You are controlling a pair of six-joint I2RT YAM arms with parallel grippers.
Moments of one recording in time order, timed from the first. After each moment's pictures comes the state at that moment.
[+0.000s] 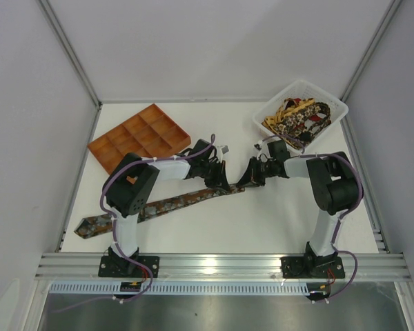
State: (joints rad) left arm -0.63 1.98 1.15 -0.11 0.56 -0.50; right arm 0.28 1.88 0.93 -0.03 -0.82 0.55
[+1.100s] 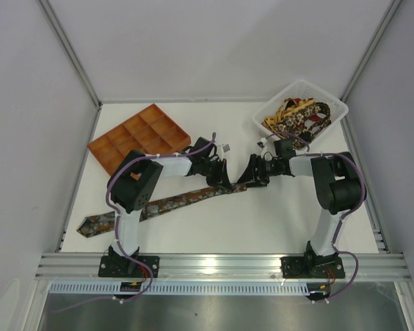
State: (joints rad) left arm -0.61 2.04 1.21 -0.12 0.66 -0.50; right arm 0.23 1.88 0.93 -0.07 -0.90 0.39
